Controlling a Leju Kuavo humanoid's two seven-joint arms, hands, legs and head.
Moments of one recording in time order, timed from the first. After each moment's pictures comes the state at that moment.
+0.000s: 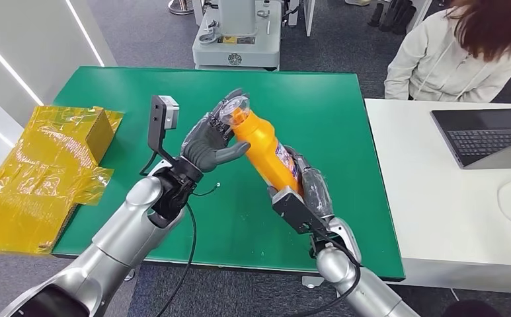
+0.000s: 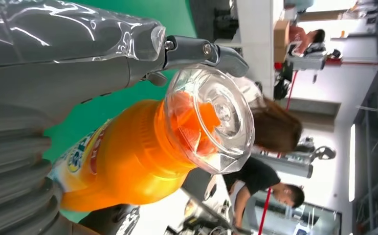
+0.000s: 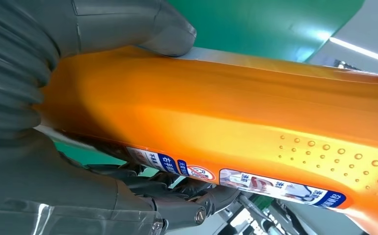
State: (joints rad) left arm -0.68 0.01 -0.65 -1.15 0.58 -0.11 -0.11; right arm -0.45 -0.07 0.70 -1.08 0.32 -0.50 -0.27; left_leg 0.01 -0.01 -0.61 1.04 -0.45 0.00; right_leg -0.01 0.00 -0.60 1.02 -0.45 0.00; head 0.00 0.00
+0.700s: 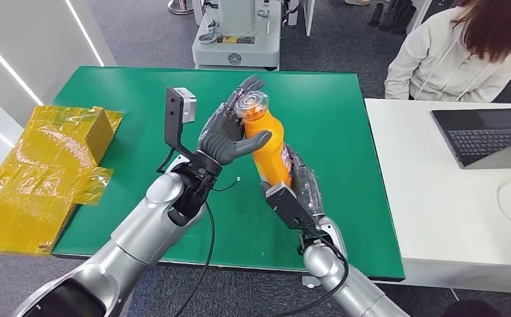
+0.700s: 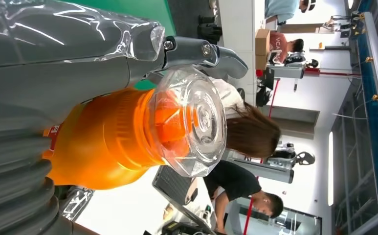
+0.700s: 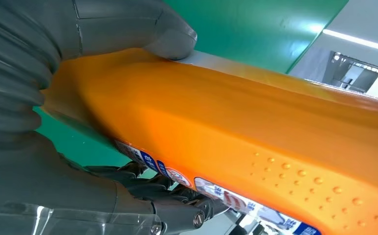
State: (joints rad) left arm -0.71 -0.09 -0.68 -1.12 0.54 -0.02 -0.15; right arm -0.49 0.02 0.70 -0.94 0.26 -0.57 -0.33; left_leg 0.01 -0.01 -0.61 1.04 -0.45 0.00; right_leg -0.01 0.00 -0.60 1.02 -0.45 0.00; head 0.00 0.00
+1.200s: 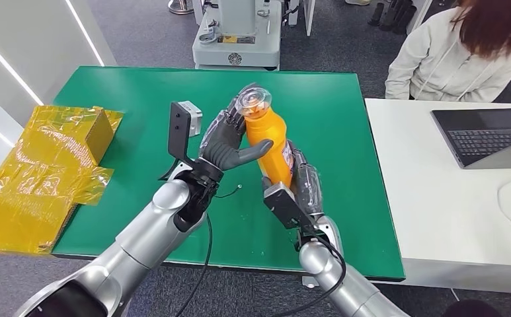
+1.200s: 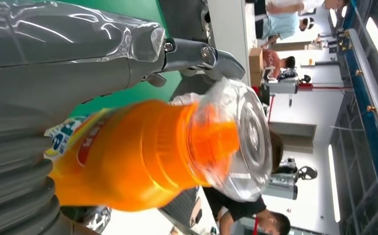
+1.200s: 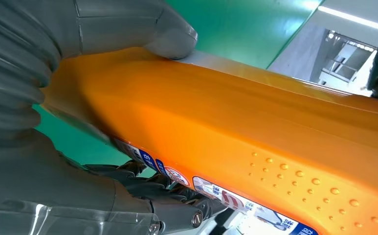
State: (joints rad) left arm -0.70 -0.08 -0.71 -1.07 0.47 0.04 -0.24; right arm -0.50 0.05 0.71 -0.89 0.28 -0.68 -0.39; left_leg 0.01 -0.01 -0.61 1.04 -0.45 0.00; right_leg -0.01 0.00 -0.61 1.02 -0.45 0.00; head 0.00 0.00
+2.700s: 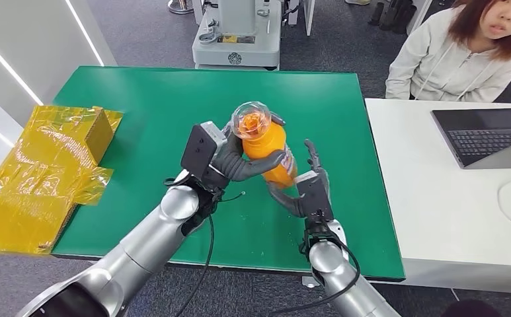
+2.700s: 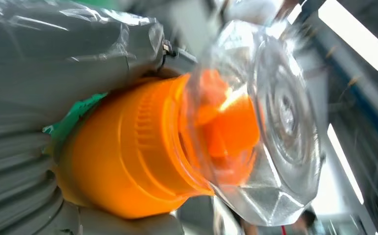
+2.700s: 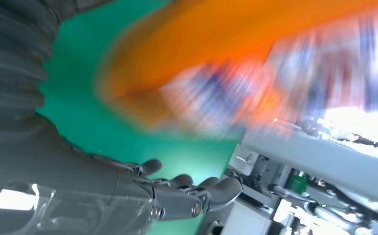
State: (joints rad) left arm -0.69 -0.06 -0.74 -1.09 0.17 0.07 -0.32; right arm -0.41 0.03 0.59 -1.02 0.03 -0.57 -0.38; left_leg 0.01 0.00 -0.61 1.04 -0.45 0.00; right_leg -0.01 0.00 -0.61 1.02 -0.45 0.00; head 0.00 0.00
